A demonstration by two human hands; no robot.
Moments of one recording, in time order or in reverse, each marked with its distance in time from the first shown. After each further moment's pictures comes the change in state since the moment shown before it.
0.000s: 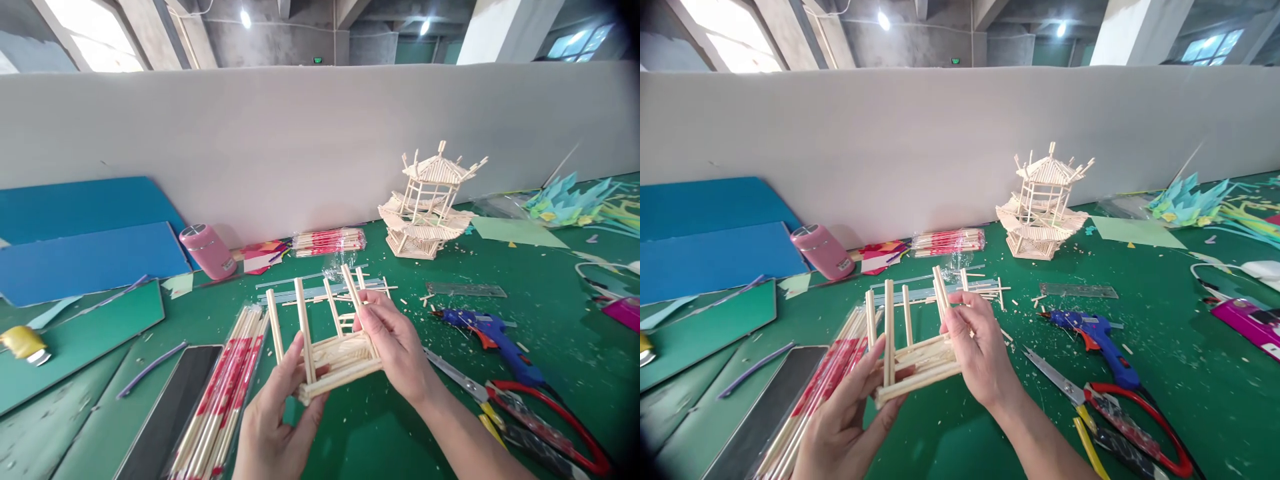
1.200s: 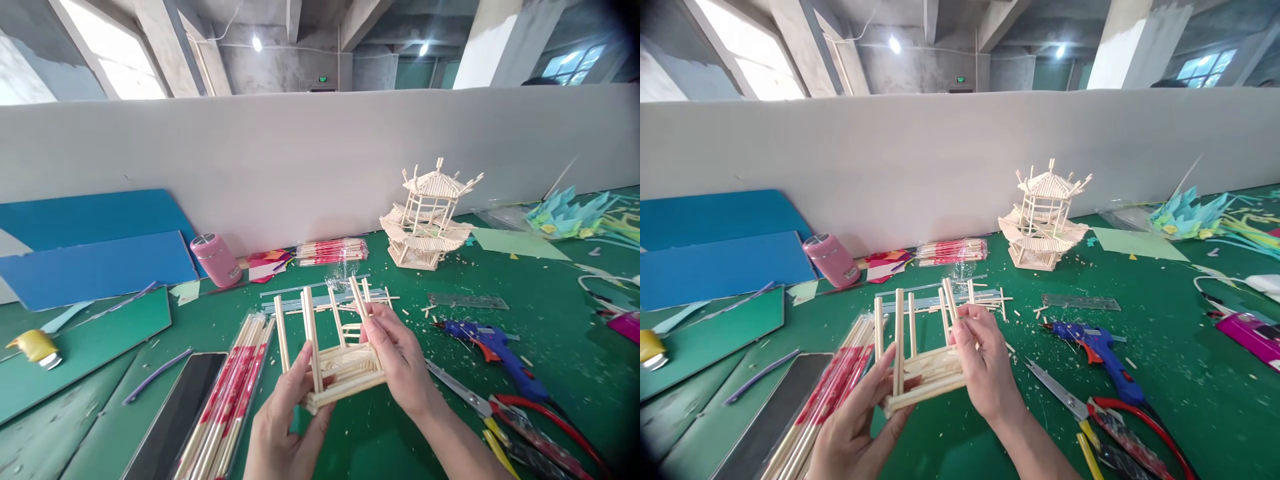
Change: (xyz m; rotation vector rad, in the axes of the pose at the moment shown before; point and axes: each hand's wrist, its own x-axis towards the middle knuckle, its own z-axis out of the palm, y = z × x) left_hand 0.000 0.003 0.002 0.037 0.026 0.082; right_hand -0.004 0.003 0.002 0.018 0.024 -0.005
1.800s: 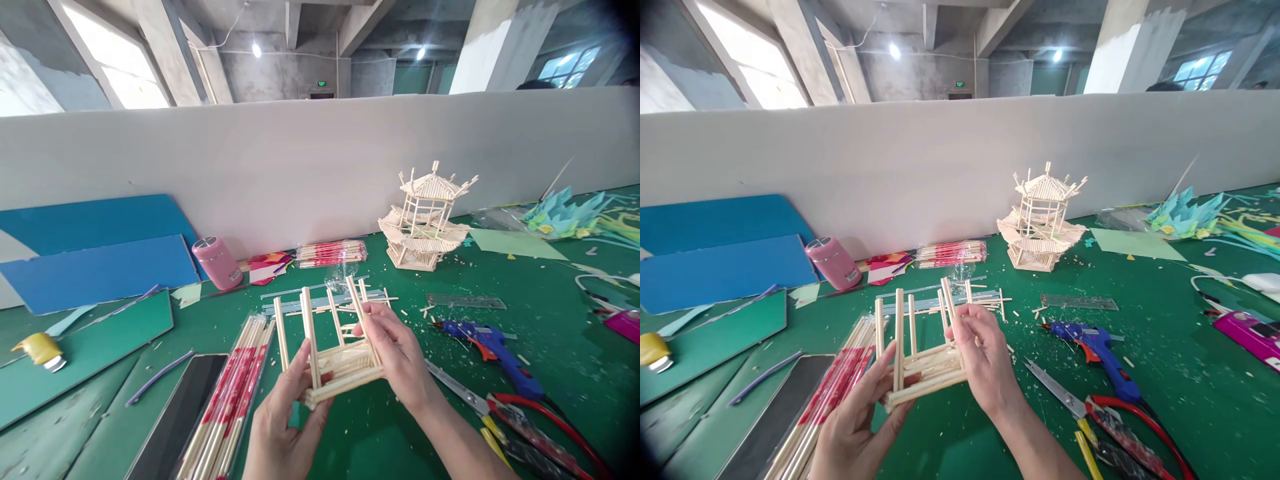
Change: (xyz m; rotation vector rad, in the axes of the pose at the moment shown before) left_hand 0.001 0.003 0.000 -0.008 0.007 -0.039; right_hand 0.000 -0.003 -0.004 -0.017 0.022 0.061
